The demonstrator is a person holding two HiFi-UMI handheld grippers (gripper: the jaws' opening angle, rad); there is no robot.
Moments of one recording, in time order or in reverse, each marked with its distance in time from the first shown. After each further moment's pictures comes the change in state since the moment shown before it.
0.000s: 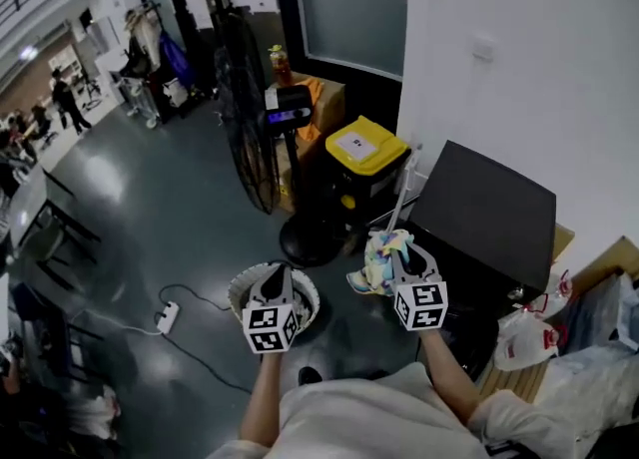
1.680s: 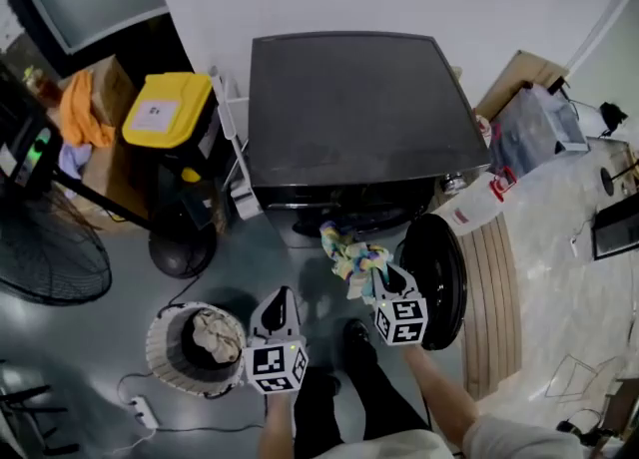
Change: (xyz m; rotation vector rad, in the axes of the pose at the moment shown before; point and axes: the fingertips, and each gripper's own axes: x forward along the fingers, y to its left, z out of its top) left arm 0.163 -0.236 -0.222 0.053 0.281 -0.650; right arm -0.104 -0.162 -0.349 0.369 0.374 -0.665
